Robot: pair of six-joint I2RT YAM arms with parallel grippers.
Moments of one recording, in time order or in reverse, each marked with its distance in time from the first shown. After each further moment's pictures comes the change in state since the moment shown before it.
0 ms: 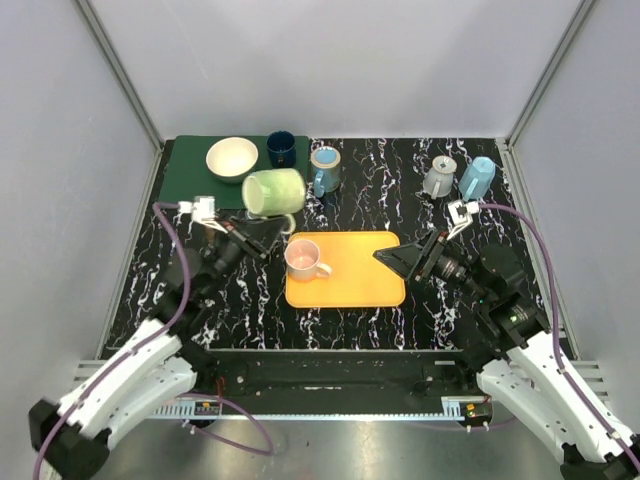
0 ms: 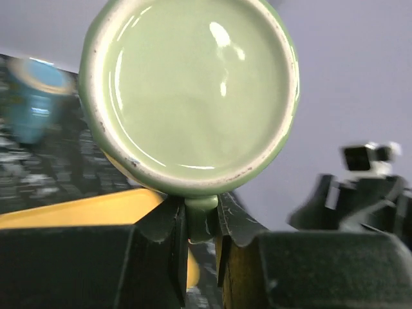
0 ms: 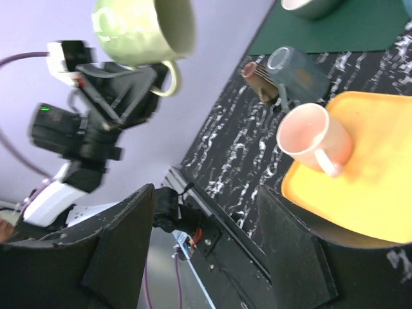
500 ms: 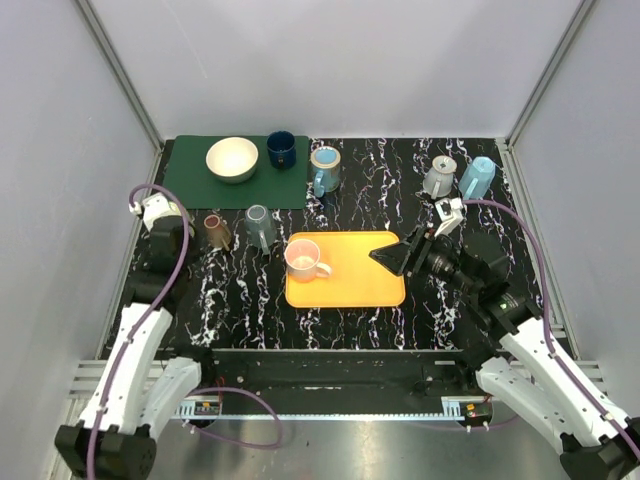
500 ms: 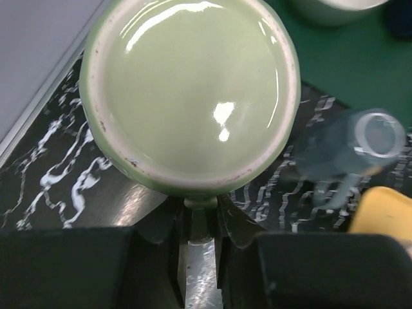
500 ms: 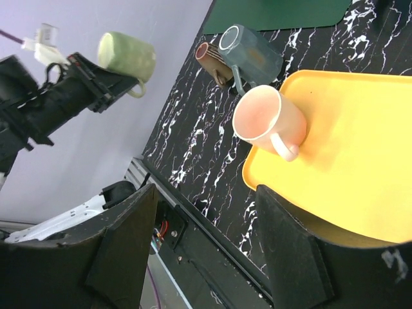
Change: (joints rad) left arm 0.449 0.027 0.303 -1.059 -0.545 0.412; right arm 0.000 0.093 0.017 -0.106 0.063 -0.107
